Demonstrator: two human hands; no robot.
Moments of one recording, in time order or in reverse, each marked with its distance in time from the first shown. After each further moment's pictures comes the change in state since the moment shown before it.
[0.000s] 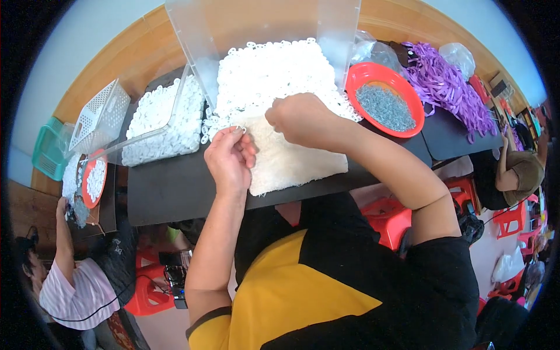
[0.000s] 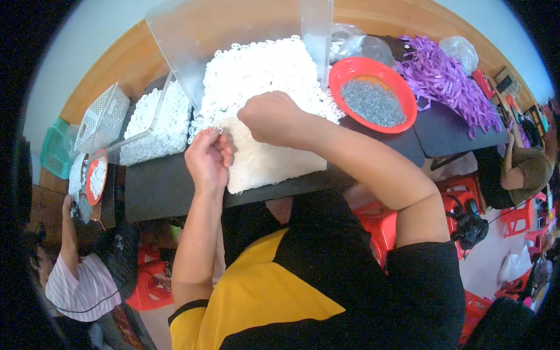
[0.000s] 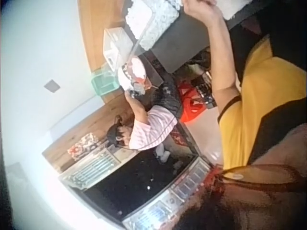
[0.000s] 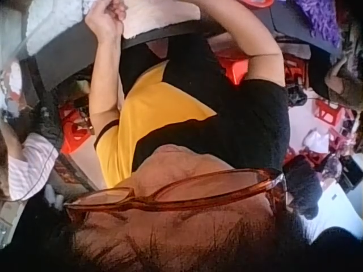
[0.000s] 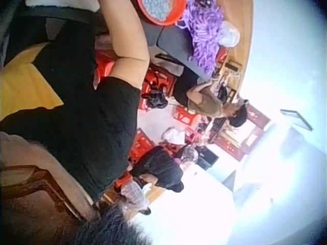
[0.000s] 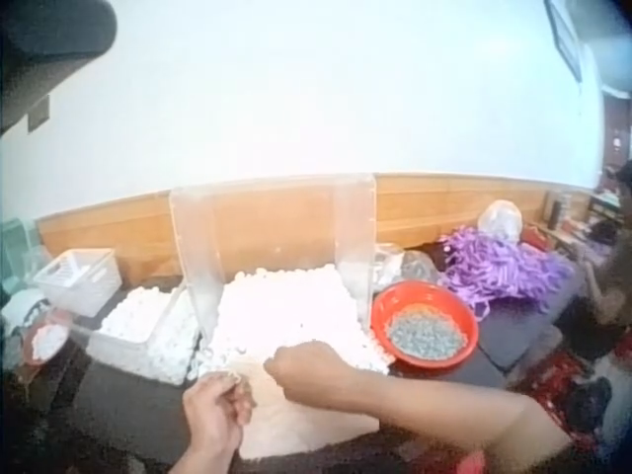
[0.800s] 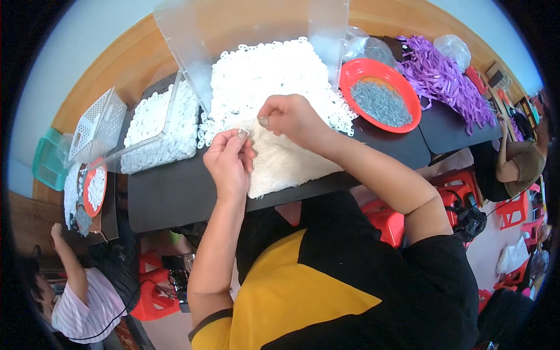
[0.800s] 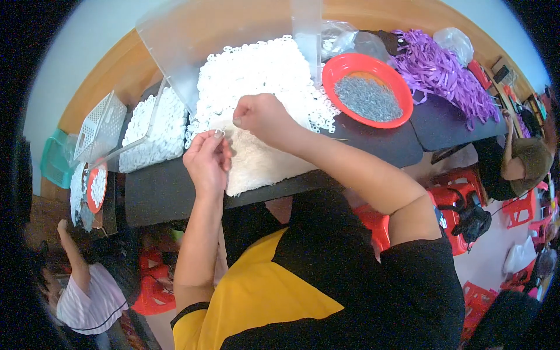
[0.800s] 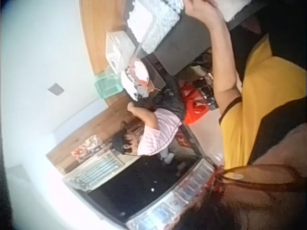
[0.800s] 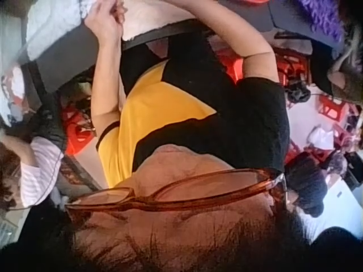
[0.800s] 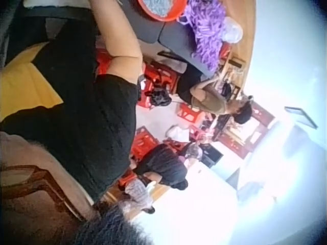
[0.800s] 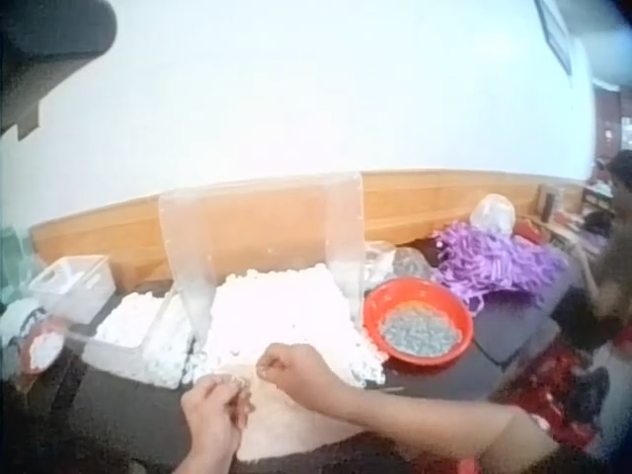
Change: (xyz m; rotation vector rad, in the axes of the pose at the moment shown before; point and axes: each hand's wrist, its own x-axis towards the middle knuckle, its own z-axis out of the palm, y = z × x) left_hand -0.005 -0.005 0.008 0.169 -0.012 0.064; right_hand -0.003 0.003 0.032 0.910 0.307 0.282
